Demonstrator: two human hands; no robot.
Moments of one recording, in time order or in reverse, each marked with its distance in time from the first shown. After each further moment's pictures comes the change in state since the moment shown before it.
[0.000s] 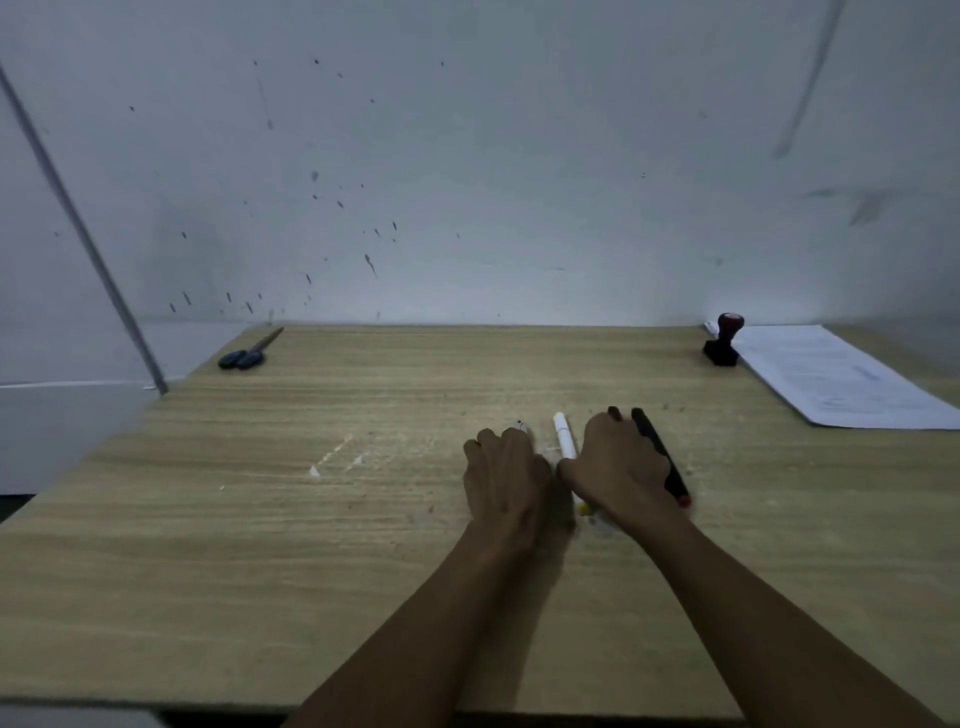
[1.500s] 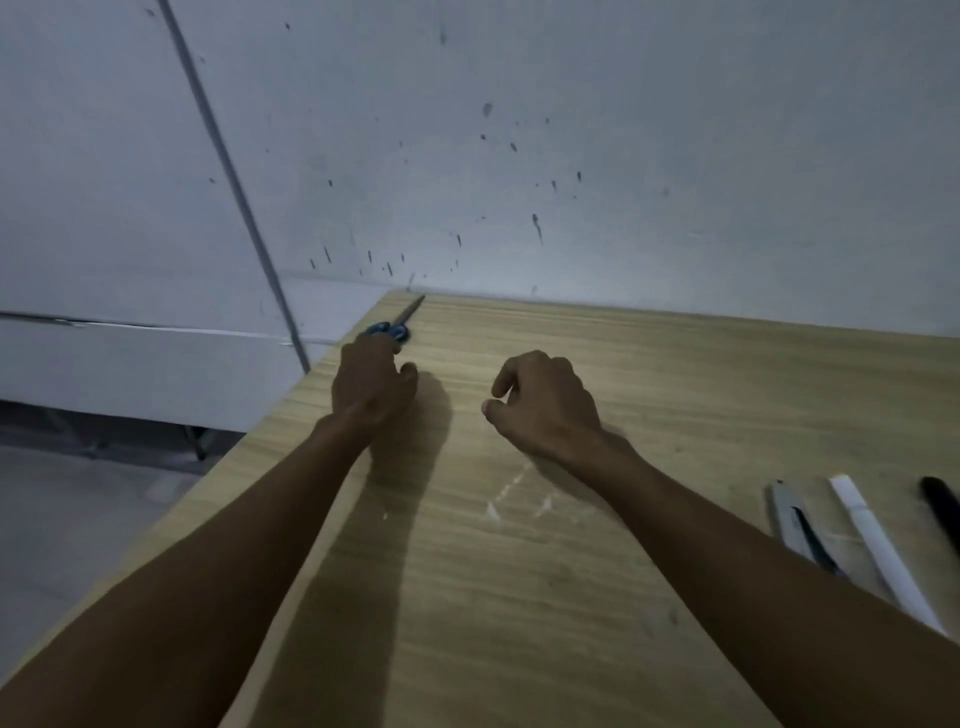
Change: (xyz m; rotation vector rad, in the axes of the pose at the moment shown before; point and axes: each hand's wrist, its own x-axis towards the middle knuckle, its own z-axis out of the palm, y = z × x) left_hand 0.181 -0.285 -0.153 0.115 0.209 -0.135; right_hand 0.046 -0.258 0.084 0.421 -0.295 -0.413
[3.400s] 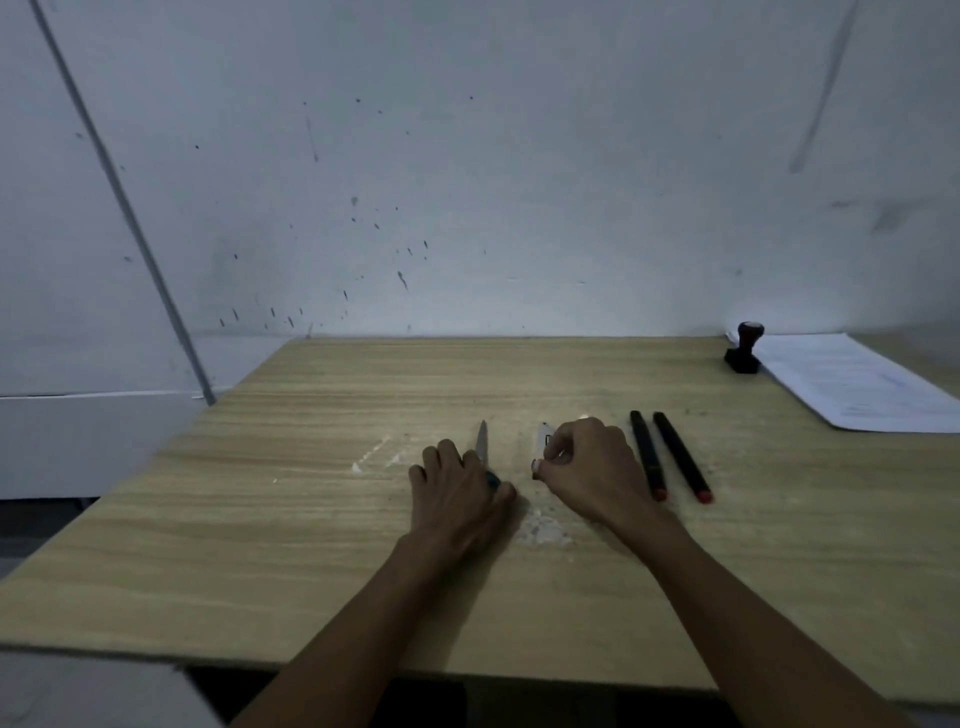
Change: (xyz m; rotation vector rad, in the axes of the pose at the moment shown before) left_hand -0.236 0.187 0.038 0.285 -0.287 0.325; right_hand -0.195 0.107 -0.135 -0.006 0.194 0.247
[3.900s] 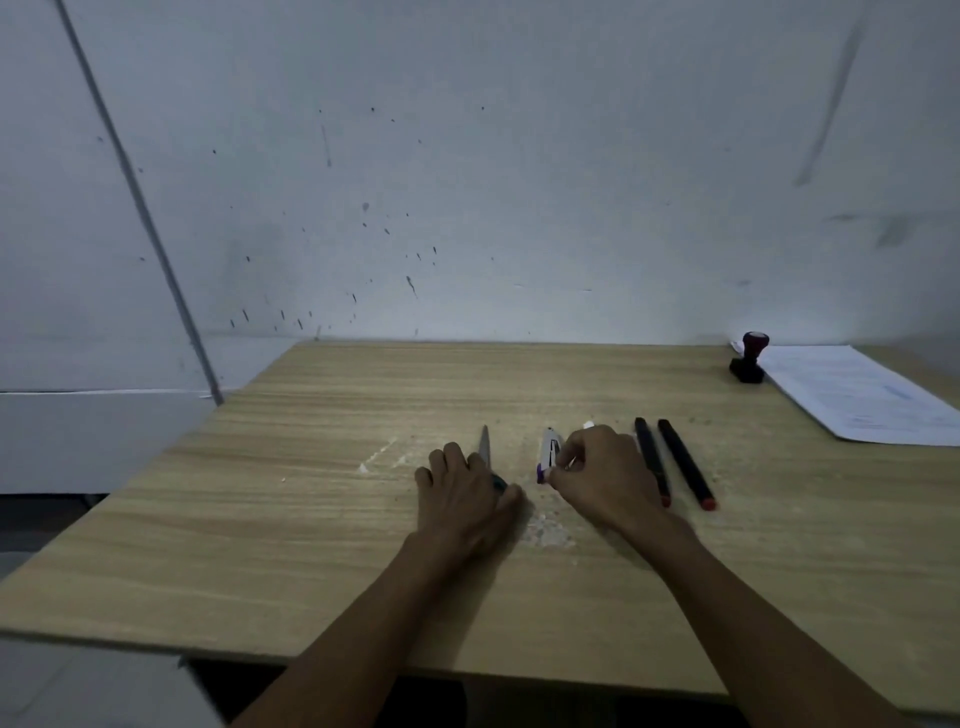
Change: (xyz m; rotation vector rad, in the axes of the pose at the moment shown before) left_hand 0.002 -0.001 0.006 0.024 -0.006 -0.007; right_hand -0.002 0.006 -0.004 -0.059 0.032 -0.032
